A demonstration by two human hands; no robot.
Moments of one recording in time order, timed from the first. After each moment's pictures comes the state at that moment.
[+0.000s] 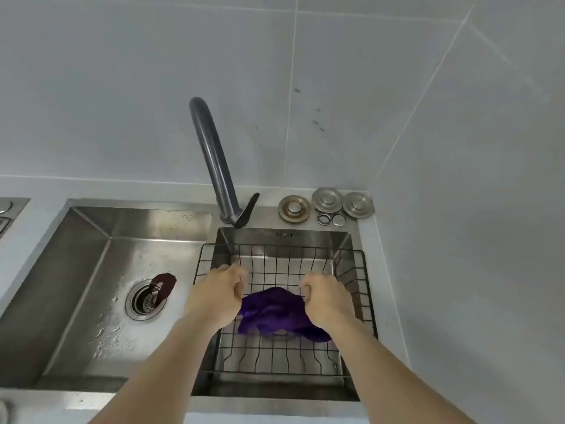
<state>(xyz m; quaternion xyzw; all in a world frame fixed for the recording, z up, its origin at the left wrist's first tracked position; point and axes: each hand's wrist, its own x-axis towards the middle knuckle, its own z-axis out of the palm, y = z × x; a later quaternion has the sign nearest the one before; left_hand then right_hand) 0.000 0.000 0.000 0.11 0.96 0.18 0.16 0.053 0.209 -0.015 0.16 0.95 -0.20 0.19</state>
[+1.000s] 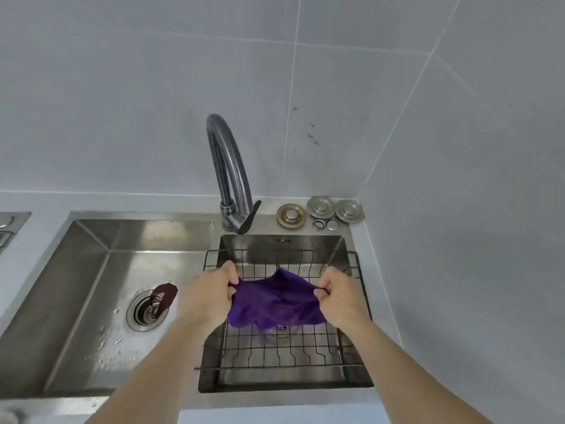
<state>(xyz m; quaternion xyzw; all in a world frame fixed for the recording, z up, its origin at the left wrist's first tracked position) 0.003 -0.029 0.020 0.10 0.97 0.15 0.13 0.076 0.214 0.002 0.24 0.92 -0.31 0.08</state>
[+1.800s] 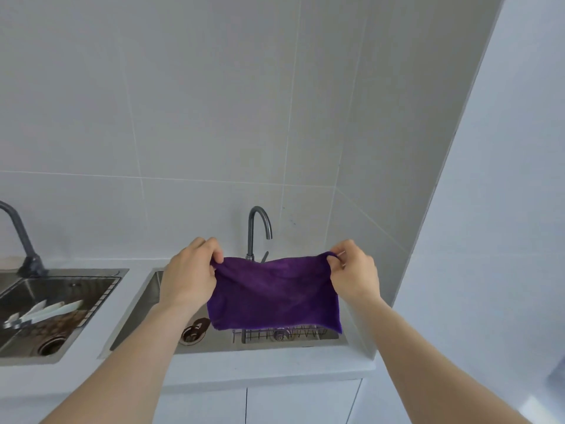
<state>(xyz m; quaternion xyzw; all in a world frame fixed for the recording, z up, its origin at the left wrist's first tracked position) 0.307 -0.223 0.296 0.17 0.93 0.26 -0.21 0.389 0.058 0.290 0.21 0.87 -0.33 -0.29</state>
